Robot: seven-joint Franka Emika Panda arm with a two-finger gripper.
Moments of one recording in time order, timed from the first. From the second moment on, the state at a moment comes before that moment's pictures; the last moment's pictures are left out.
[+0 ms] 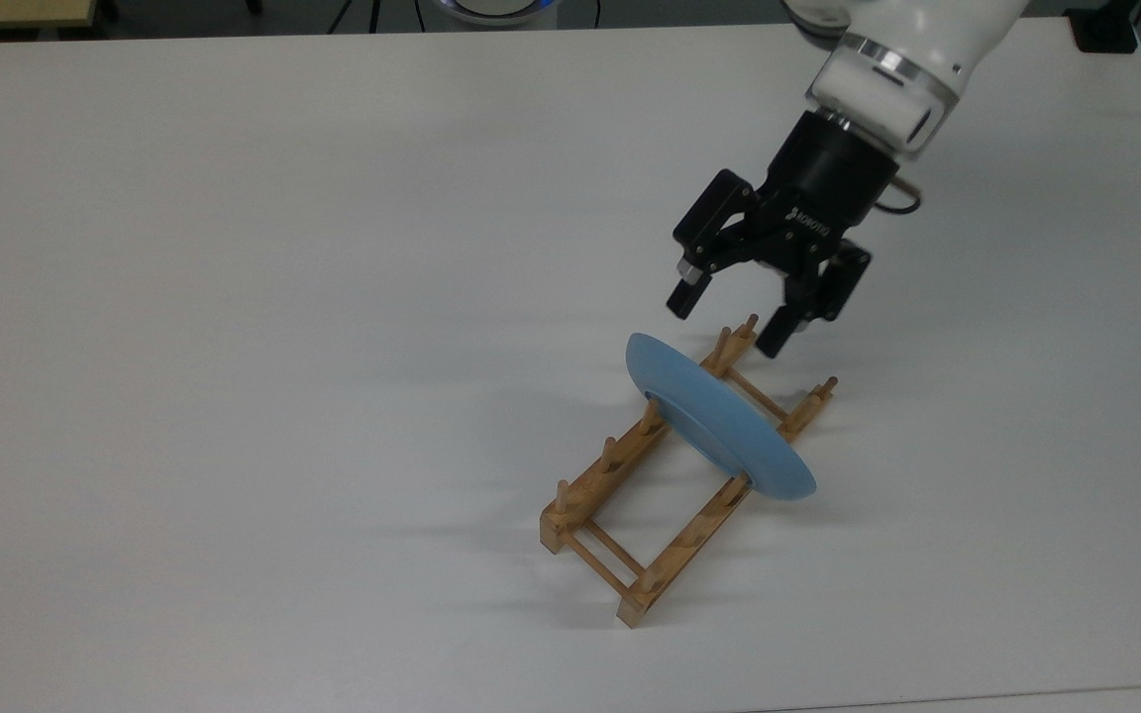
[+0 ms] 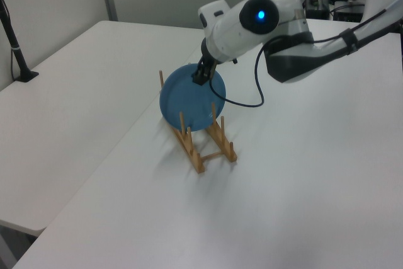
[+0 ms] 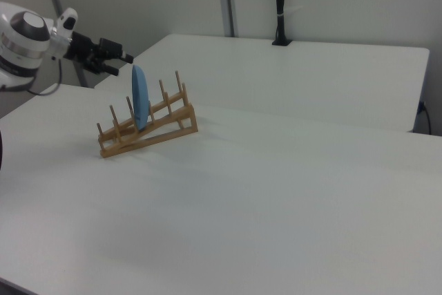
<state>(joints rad) 0.71 0.48 -0.30 -1.39 -0.81 2.17 0.67</state>
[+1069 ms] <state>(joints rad) 0.20 0.12 -0.10 -1.54 0.07 1.64 0.13</state>
